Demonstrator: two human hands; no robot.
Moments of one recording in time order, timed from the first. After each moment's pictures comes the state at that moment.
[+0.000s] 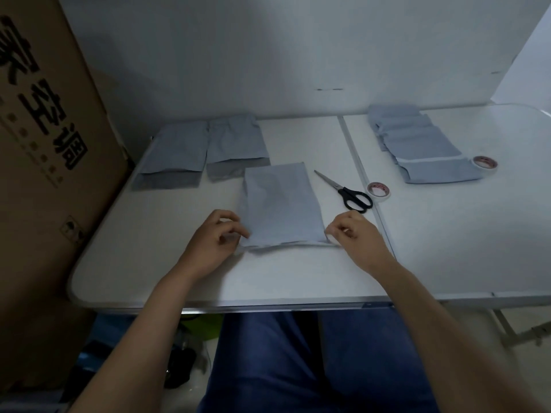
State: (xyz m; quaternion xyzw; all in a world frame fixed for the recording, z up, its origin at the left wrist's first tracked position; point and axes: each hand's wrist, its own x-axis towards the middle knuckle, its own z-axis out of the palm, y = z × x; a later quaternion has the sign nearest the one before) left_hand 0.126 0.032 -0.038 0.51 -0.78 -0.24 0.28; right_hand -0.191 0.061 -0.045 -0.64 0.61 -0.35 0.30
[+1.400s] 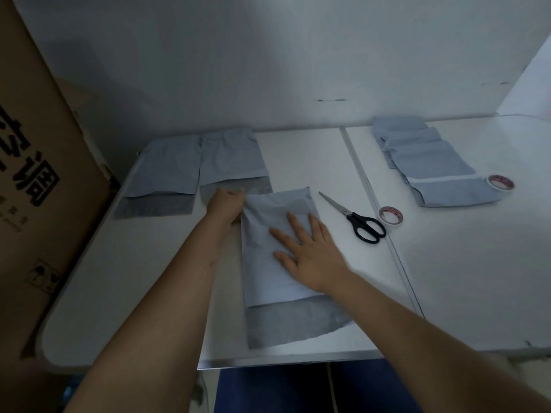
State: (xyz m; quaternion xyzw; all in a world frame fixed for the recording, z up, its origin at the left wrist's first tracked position) left_hand 0.079 -0.137 -0.025 0.69 -0.45 -0.44 0.34; right_hand -0.112 -0.011 -0.063 -0.79 0.61 -0.05 0.09
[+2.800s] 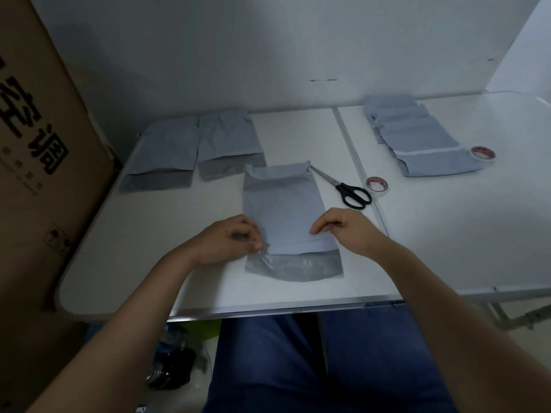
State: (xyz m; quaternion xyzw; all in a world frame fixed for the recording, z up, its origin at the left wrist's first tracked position) left_hand 0.105 0.009 -0.017 0.47 -0.77 -0.42 0.12; right_hand -0.185 0.037 -0.032 -0.66 0.58 -0.29 0.38
